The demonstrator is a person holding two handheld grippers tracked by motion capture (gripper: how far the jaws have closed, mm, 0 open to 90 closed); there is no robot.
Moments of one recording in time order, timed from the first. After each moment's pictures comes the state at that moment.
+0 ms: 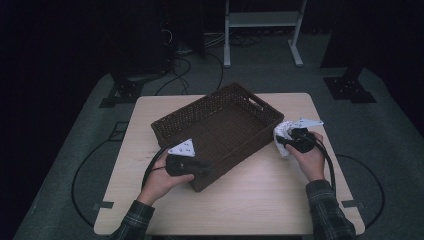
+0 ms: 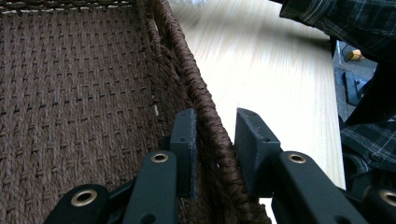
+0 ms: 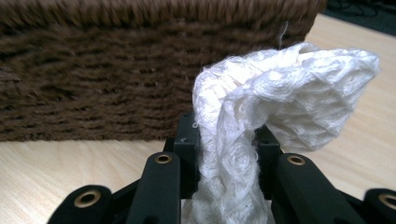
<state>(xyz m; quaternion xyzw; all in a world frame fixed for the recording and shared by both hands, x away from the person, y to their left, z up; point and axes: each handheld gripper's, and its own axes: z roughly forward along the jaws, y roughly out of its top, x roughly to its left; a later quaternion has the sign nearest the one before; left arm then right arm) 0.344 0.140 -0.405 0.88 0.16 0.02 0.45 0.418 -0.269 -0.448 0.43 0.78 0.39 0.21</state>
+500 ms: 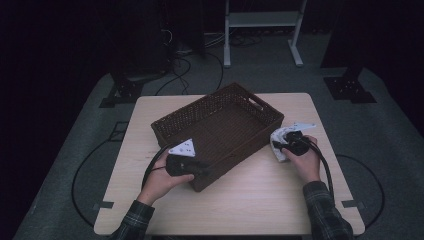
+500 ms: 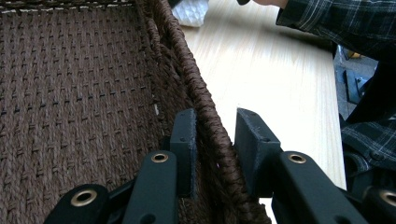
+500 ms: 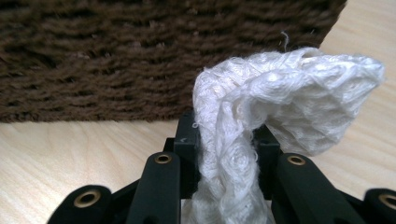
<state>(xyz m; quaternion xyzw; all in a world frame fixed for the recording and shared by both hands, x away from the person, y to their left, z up) 0.345 0.139 -0.405 0.88 0.16 0.02 0.45 0.425 -0.262 -0.471 0.44 0.80 0.37 0.18</state>
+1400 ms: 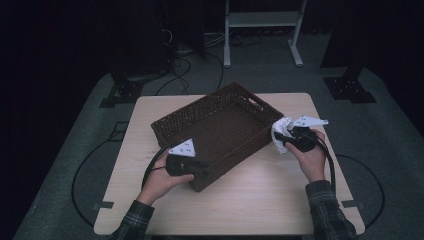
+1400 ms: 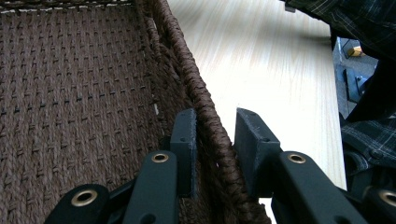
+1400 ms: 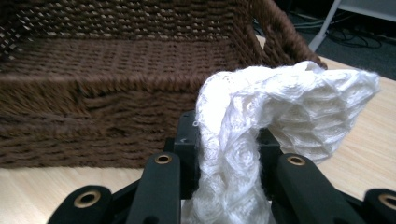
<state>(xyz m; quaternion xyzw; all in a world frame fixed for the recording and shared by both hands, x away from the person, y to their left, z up) 0.345 0.139 -0.404 0.88 0.15 0.02 0.45 0.401 -0.261 -0.418 0.41 0.77 0.44 0.23</state>
